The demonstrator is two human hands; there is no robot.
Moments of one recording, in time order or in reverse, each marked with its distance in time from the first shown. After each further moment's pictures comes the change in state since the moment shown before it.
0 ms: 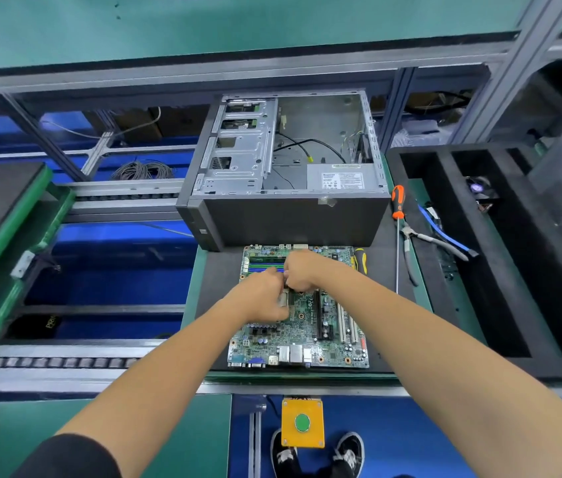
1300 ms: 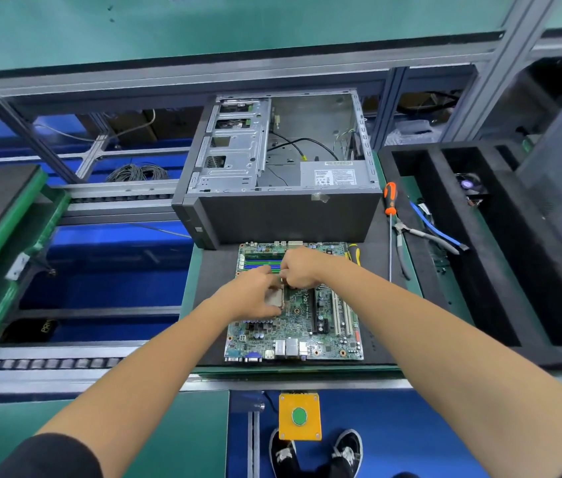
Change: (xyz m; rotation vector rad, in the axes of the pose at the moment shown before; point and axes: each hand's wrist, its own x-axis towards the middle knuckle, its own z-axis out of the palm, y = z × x) left_hand -0.010 -0.010 0.000 -0.001 0.004 0.069; right_hand -0.010 0.008 0.002 0.057 0.019 -0.091
